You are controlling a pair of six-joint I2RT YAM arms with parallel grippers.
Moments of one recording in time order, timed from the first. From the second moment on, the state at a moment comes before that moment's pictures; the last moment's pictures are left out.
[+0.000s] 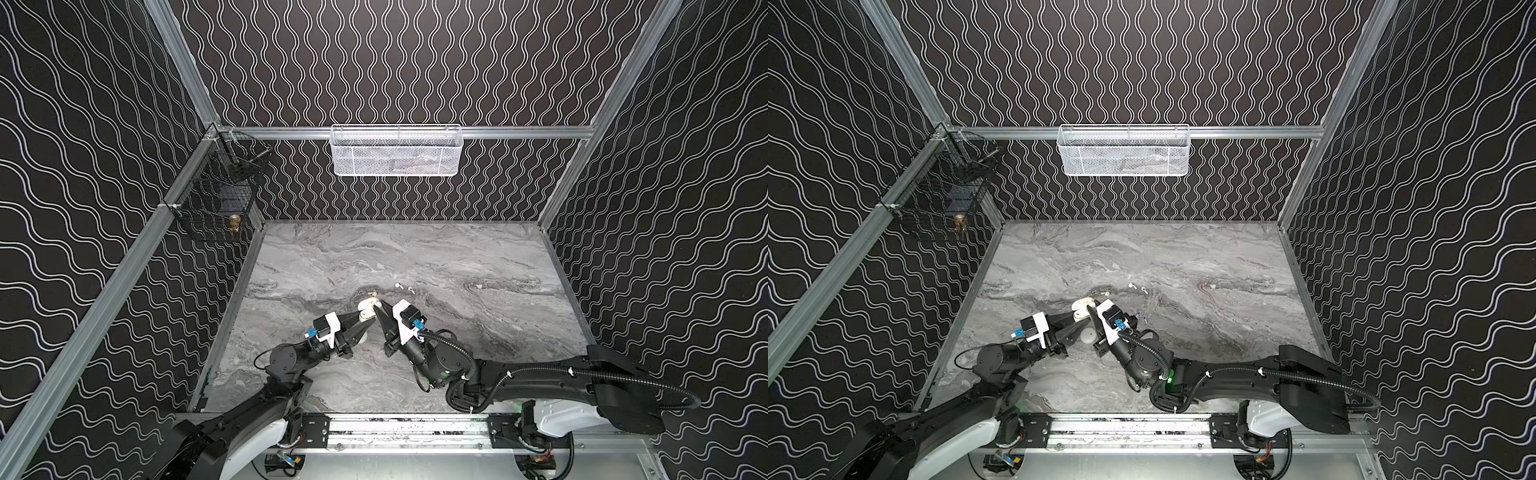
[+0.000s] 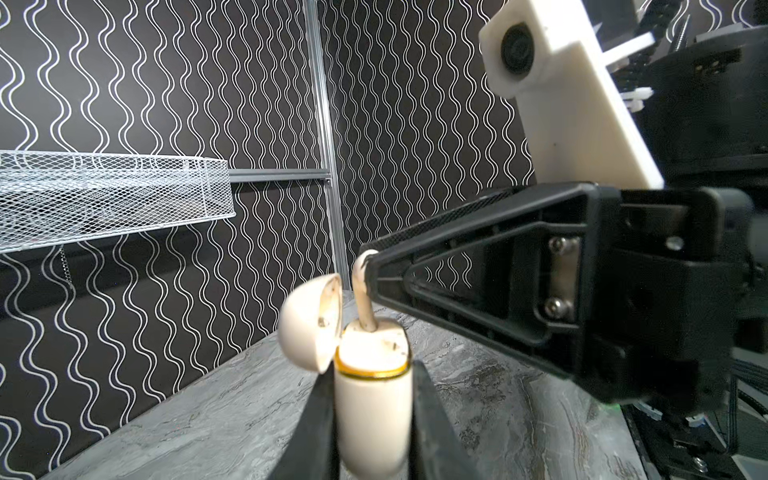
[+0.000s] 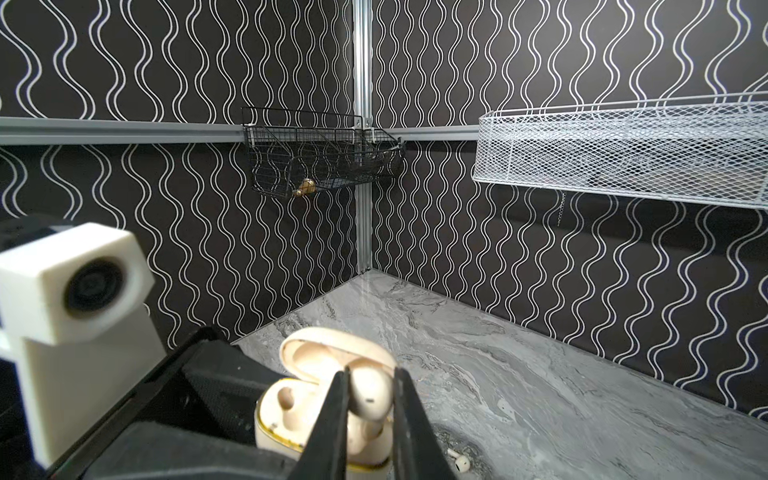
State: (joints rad) left arm -0.49 0.89 0.06 1.24 0.55 -0.12; right arm 1.34 1.41 0.70 0.90 0.60 -0.10
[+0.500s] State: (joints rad) left arm -0.49 0.85 0.06 1.21 0.56 -0.12; right arm 1.34 1.40 0.65 0.97 0.57 -0.06
